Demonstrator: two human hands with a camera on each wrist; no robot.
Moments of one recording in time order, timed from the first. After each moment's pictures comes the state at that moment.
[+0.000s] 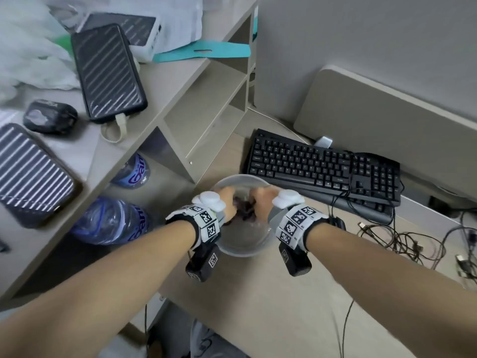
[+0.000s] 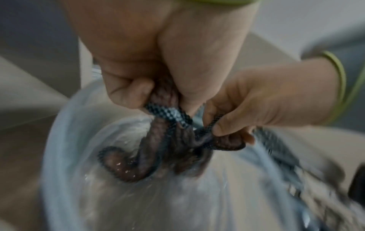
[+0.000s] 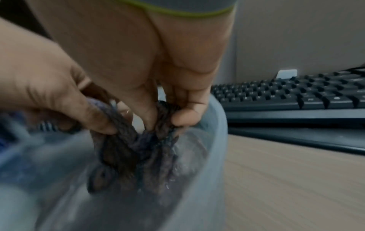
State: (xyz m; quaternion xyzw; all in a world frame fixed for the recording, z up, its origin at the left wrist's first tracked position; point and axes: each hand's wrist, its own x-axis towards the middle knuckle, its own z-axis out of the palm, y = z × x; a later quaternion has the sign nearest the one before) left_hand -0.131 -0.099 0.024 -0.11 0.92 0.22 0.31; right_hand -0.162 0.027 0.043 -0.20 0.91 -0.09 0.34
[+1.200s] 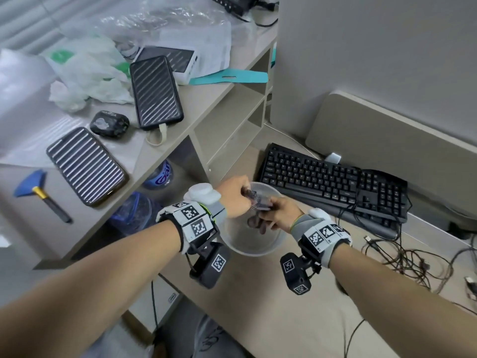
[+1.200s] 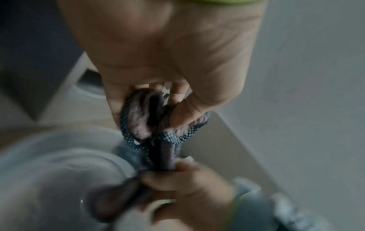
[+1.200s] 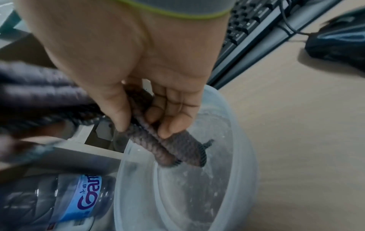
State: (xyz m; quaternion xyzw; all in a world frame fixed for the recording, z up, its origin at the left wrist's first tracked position) left_hand -0.108 -0.105 0.126 -0.12 0.91 0.34 0.20; right_hand -0.137 0.053 0.068 -0.04 0.77 -0.49 0.41
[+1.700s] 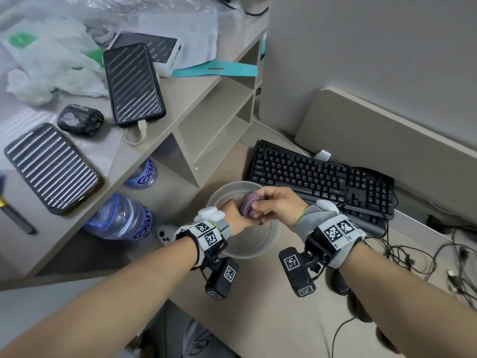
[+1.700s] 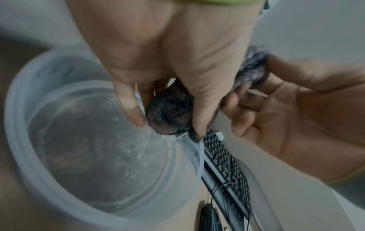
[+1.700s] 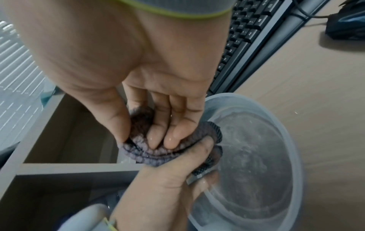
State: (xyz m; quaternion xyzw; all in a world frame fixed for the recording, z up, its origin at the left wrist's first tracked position) left_hand -0.101 -0.076 0.043 -0.22 0.82 0.47 0.25; right_hand -0.154 0.061 0.085 -0.03 0.69 -0.59 0.42
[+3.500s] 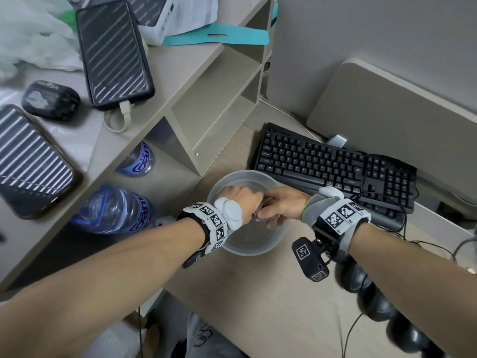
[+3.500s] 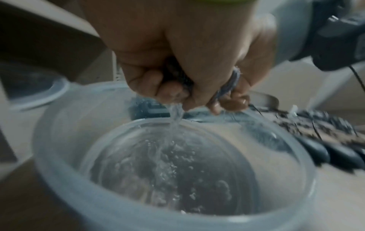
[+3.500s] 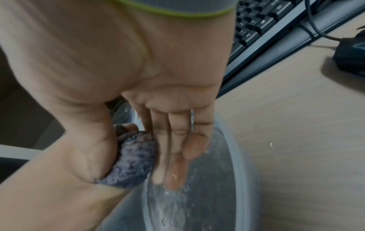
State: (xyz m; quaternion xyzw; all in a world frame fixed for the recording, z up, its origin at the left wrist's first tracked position) left_hand -0.133 -0.085 0.028 0.14 0.95 0.03 0.26; right_hand -0.177 0.060 0.038 -0.09 0.72 -0.41 0.55
